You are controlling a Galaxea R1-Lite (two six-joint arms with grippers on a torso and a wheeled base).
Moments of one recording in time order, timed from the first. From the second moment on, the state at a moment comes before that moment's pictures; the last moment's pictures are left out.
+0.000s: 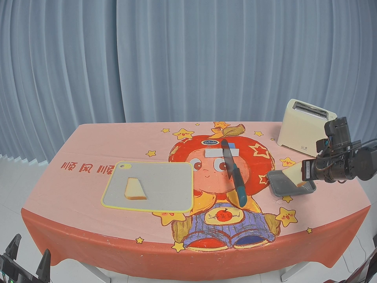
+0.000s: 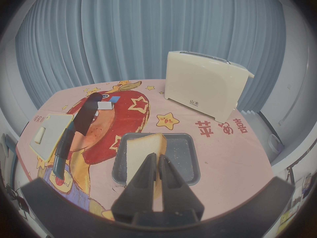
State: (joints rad) left arm 0.00 0.06 -0.02 0.00 0.00 0.00; right arm 0.21 1.74 -0.84 -0.11 -0.18 0.15
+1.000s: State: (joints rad) left arm 0.00 0.06 -0.02 0.00 0.00 0.00; right arm 0.21 1.85 -0.84 -0.21 -0.19 0.15
